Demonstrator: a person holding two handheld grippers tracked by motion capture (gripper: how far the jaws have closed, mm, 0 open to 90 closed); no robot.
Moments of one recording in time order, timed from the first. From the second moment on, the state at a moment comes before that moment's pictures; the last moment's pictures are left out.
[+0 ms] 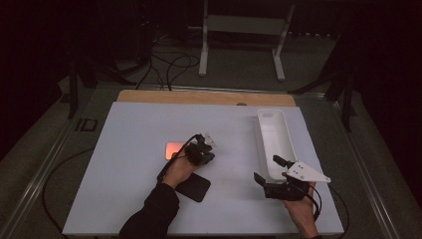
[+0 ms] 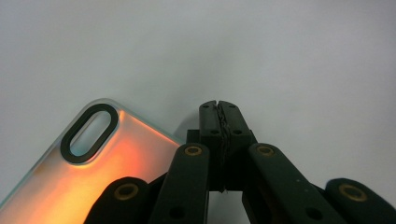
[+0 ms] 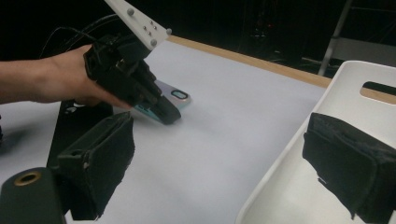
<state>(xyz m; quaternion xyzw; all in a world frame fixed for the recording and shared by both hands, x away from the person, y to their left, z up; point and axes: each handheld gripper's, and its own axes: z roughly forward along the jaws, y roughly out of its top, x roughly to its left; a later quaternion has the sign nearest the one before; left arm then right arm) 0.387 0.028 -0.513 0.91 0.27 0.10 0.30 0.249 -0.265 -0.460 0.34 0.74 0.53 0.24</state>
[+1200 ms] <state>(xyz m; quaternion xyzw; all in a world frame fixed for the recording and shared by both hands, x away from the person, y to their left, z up) 0.349 0.130 -0.451 0.82 0.32 0.18 0.44 0.250 -0.266 -0.461 0.34 0.74 0.53 0.24</state>
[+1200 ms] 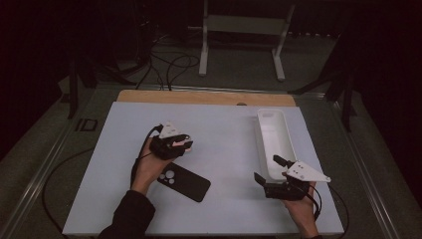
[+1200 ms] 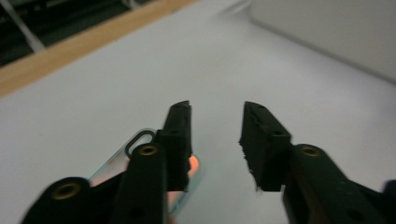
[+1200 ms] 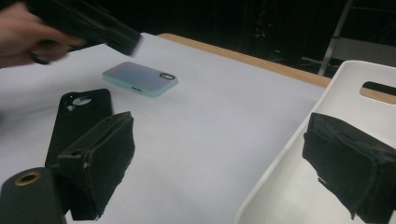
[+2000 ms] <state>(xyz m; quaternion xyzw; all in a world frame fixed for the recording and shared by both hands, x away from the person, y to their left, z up) 0.235 0.255 -0.468 0.73 0.41 0.25 0.49 0.254 -0.260 -0.464 0.33 0.74 0.53 0.24</state>
